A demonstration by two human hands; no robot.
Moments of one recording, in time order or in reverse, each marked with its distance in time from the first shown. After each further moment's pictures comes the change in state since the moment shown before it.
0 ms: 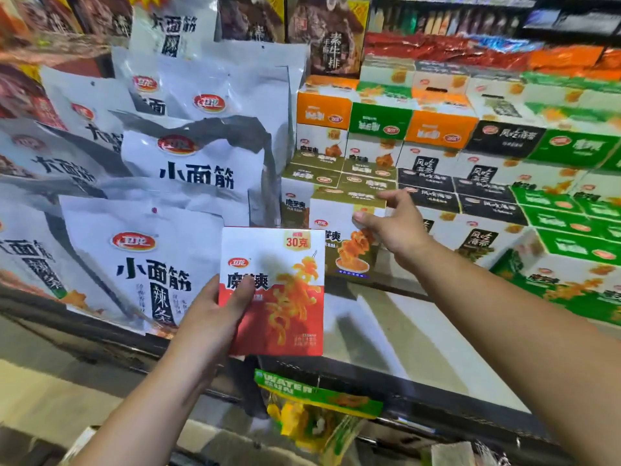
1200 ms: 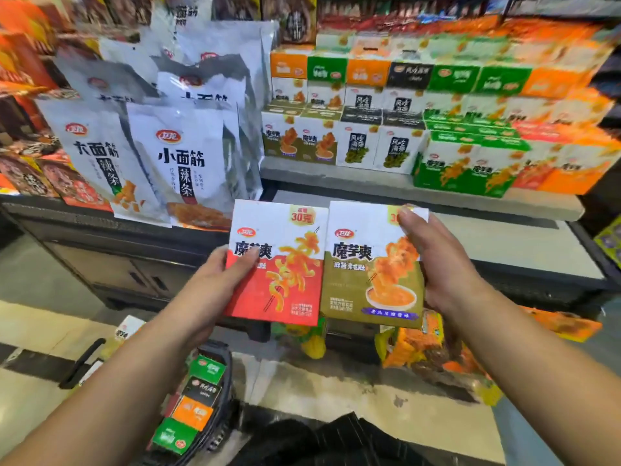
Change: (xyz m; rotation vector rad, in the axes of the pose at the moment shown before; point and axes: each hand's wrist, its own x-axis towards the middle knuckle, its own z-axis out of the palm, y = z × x) left_hand -0.303 -0.064 -0.029 -0.123 -0.269 0.004; right_hand -0.397 0.058 -0.164 0.642 -0.108 0.211
